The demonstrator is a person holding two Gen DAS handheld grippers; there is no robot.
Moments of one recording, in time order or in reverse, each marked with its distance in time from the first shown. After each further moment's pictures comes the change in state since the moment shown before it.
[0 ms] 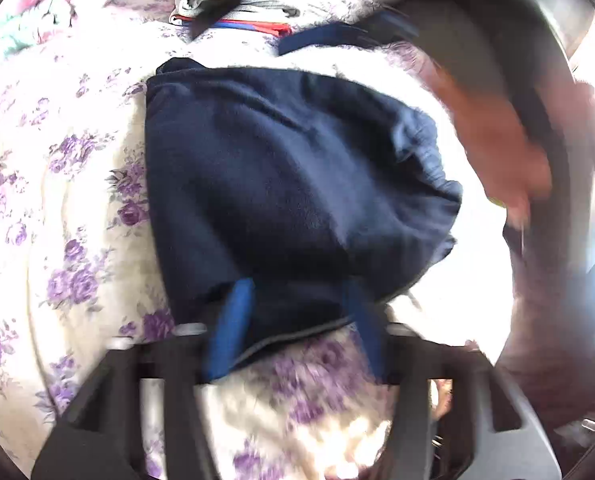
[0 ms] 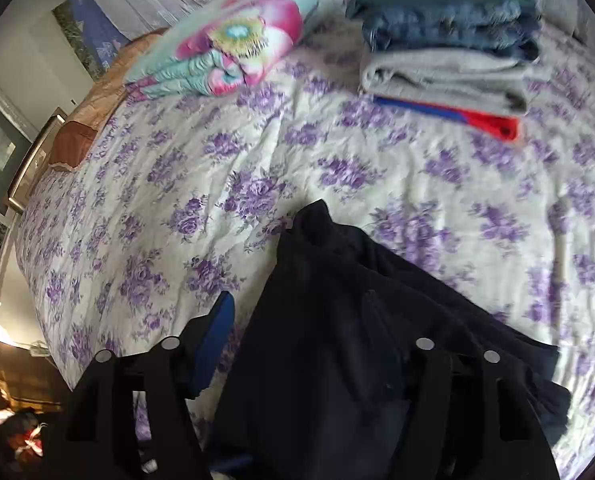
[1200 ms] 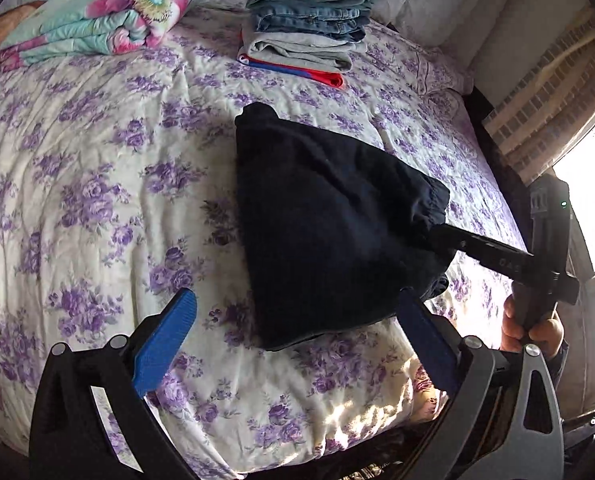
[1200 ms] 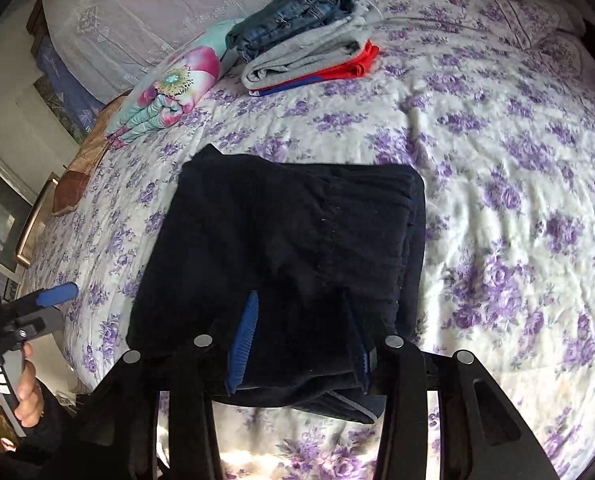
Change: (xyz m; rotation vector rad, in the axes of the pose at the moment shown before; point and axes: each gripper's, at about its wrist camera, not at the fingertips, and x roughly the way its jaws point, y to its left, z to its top) left arm -0.074 0.023 0.015 -0.127 -0.063 0.137; right arm -0.054 -0.100 -0.116 0.194 -0.064 0.031
